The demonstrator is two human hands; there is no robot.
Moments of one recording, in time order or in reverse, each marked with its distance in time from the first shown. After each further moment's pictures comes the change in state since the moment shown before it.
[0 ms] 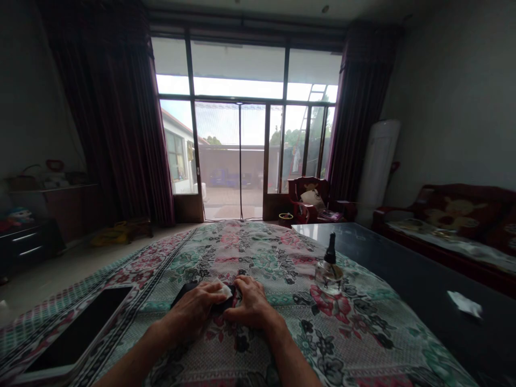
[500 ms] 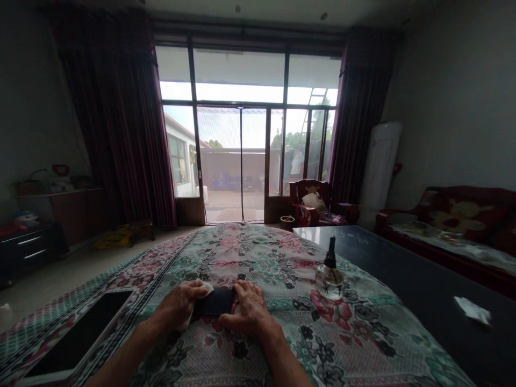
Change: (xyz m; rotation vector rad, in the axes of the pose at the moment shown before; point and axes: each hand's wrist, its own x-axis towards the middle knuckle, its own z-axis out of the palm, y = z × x) left_hand -0.006 -0.035 -0.005 -0.010 0.100 -0.216; right_hand 0.000 -0.001 0.008 -0.100 0.039 -0.030
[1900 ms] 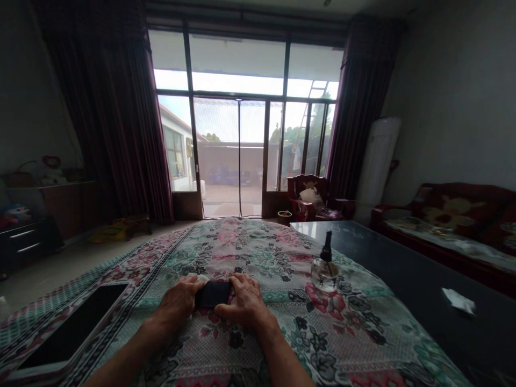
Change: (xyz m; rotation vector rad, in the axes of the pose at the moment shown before) left_hand -0.001 0.025 0.005 0.195 0.004 -0.175; right_hand 0.000 0.001 -0.001 0.019 -0.004 0.000
